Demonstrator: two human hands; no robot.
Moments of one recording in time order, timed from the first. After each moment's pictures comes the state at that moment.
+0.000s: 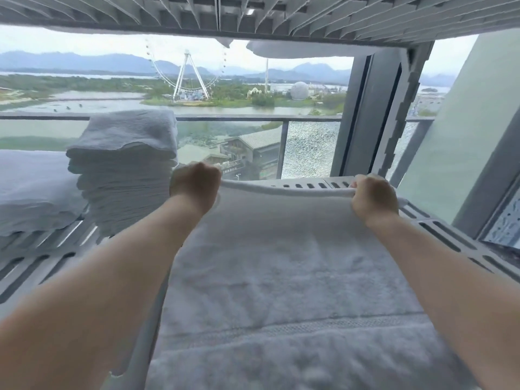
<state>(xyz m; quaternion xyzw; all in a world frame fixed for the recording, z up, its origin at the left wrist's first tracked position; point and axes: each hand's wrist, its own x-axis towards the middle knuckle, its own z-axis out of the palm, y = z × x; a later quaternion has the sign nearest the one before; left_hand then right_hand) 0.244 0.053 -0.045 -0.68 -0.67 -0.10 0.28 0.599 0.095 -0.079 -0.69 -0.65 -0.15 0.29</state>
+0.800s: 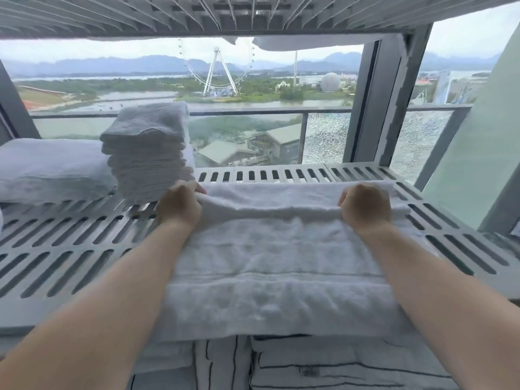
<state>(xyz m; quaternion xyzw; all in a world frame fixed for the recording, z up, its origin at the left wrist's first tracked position) 0.249 -0.036 -0.104 -0.58 -0.74 -0.32 0.10 0.608 0.020 -0.104 -0.68 -0.68 -0.13 0.24</state>
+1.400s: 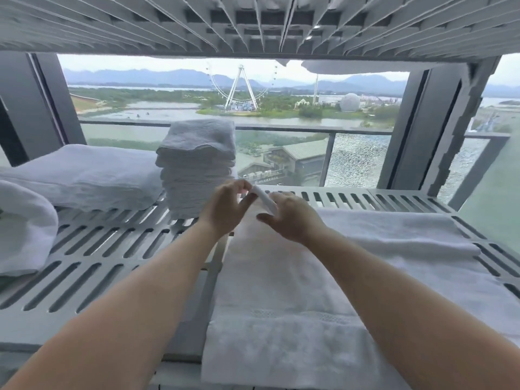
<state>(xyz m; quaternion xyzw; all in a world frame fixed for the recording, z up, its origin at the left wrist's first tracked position) 0.205 -0.008 -0.087 -0.68 -0.58 -0.44 0.04 0.393 0.020 -0.078 -0.44 -0.87 0.04 0.22</state>
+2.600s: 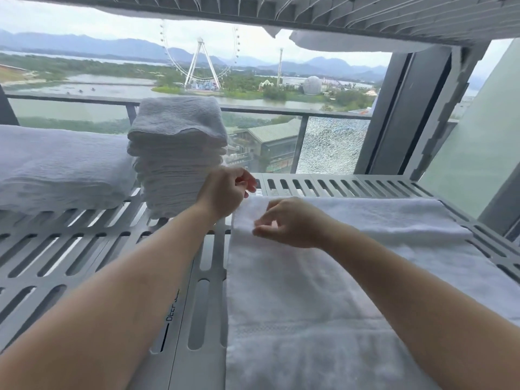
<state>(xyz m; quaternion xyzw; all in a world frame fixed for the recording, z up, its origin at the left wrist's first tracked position) 0.184 0.034 -0.085 -0.70 -0.54 -0.46 -0.12 0.383 0.011 -0.077 -0.38 -0.92 0.04 0.12</state>
